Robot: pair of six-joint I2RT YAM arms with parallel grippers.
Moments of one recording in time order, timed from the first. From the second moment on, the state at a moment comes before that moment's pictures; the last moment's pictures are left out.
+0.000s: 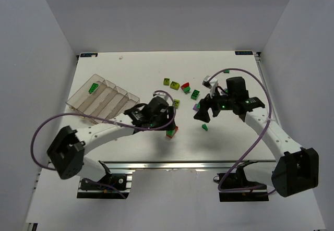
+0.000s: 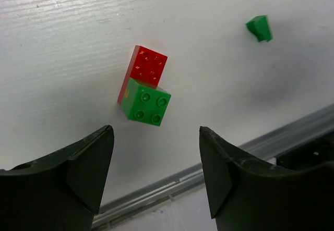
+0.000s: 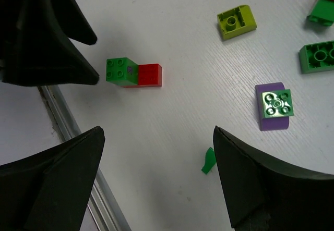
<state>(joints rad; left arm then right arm) -0.86 1.39 0.95 -0.41 -0.07 -0.75 0.35 1.22 0.93 -0.48 -0.72 -0.26</state>
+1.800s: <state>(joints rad) -0.86 1.37 1.03 -0.24 0.08 -0.66 0.21 1.14 0.92 -0.58 -1.08 -0.27</state>
